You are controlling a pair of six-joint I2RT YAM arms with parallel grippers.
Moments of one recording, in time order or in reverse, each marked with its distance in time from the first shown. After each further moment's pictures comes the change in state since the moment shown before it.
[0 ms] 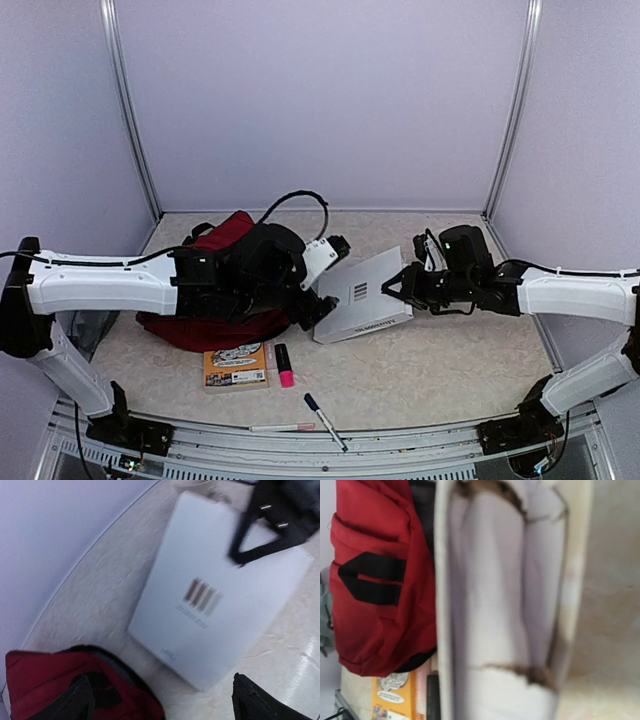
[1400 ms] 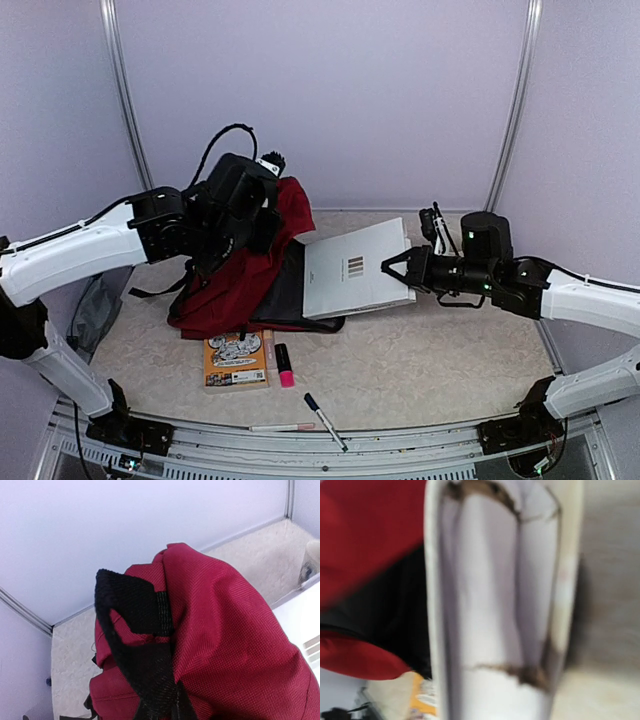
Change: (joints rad) left arm 0.155 -0.016 0.289 -0.390 -0.399 -0.327; right arm 0.057 -0.182 0.016 0.011 0.024 -0.084
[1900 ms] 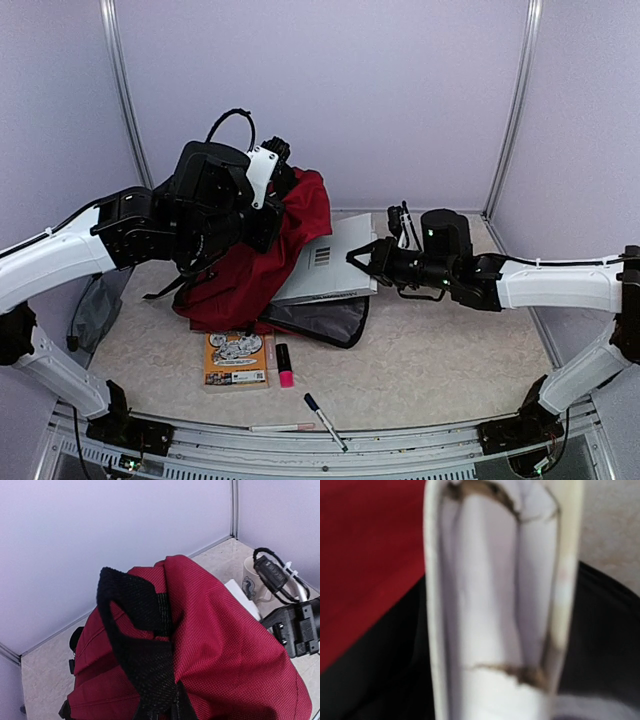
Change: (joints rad) left arm -0.075 -0.127 0.006 0.082 0.165 0.056; right arm 0.076 0.278 0.106 0.255 0.034 0.149
